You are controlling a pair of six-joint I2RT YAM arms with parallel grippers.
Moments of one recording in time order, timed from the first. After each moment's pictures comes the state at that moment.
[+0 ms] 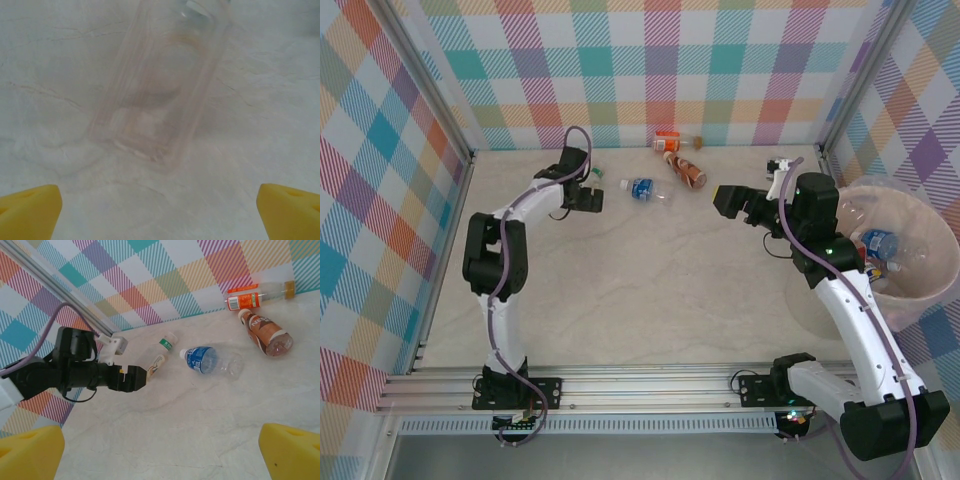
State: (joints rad) left arm -0.25 2.08 1.65 -0.61 -0.18 -0.10; right arm 0.22 1.01 1.07 -0.39 -0.42 0.46
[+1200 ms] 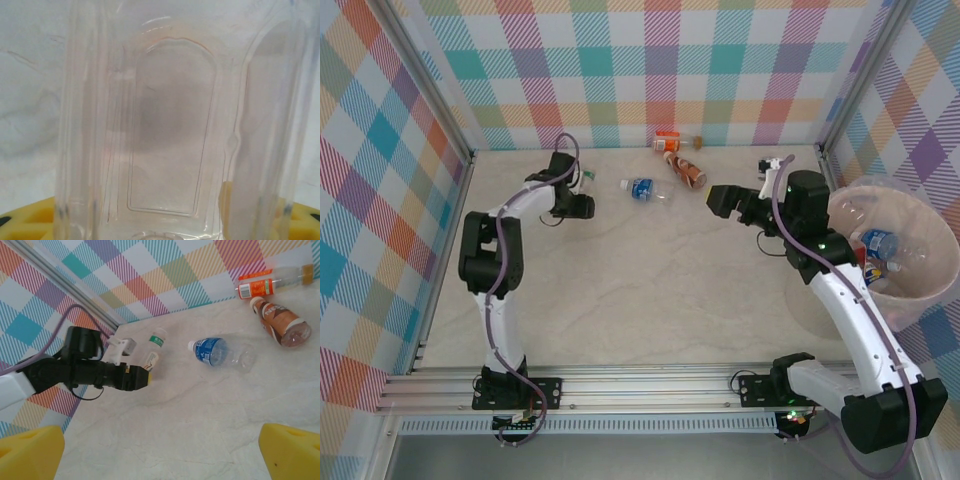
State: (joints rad) left arm -0.20 2.02 1.53 -0.59 0.05 -0.16; right arm 0.25 1.06 1.06 -0.36 -0.44 0.50
